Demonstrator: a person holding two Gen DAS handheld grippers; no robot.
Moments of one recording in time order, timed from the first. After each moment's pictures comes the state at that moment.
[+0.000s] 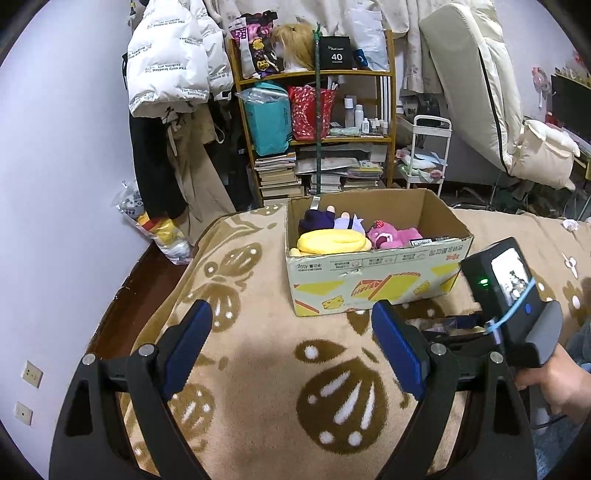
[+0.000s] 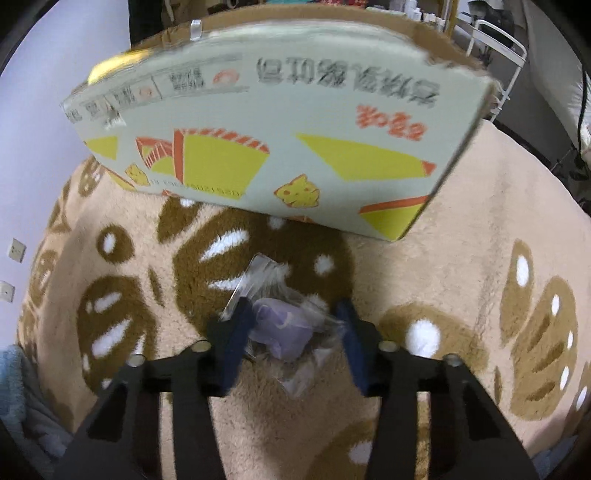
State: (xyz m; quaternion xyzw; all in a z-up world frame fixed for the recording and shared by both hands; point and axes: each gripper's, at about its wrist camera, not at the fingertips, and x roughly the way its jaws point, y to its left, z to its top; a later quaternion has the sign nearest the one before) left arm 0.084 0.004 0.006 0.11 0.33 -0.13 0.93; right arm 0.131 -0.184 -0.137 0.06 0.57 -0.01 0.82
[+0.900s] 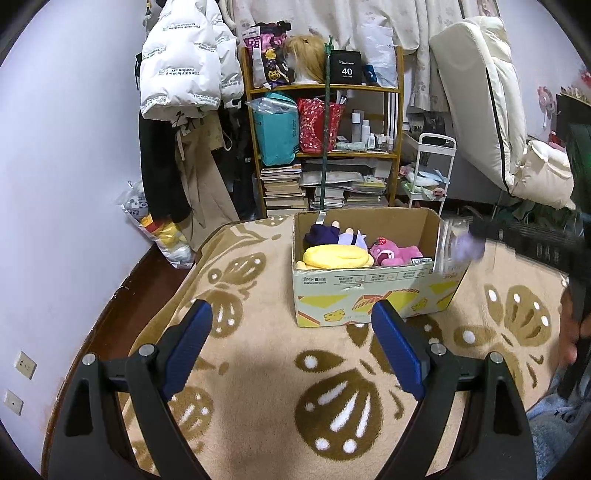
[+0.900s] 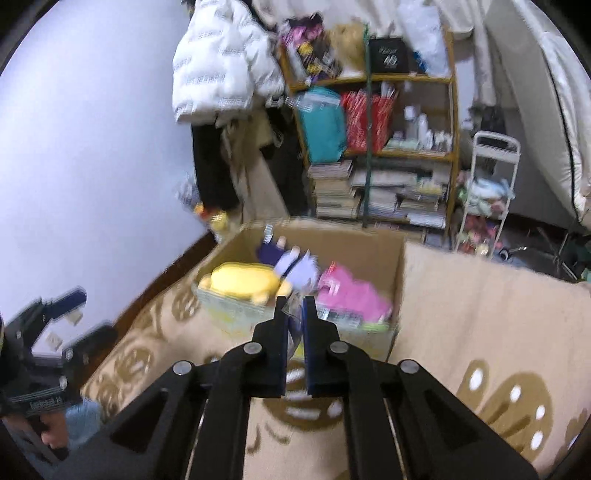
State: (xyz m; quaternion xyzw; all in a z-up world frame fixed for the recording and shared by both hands) left arm 0.080 0.015 0.018 0.08 0.32 -0.12 0.94; right arm 0.108 -0.196 0.018 0.09 0.33 0.05 0.94
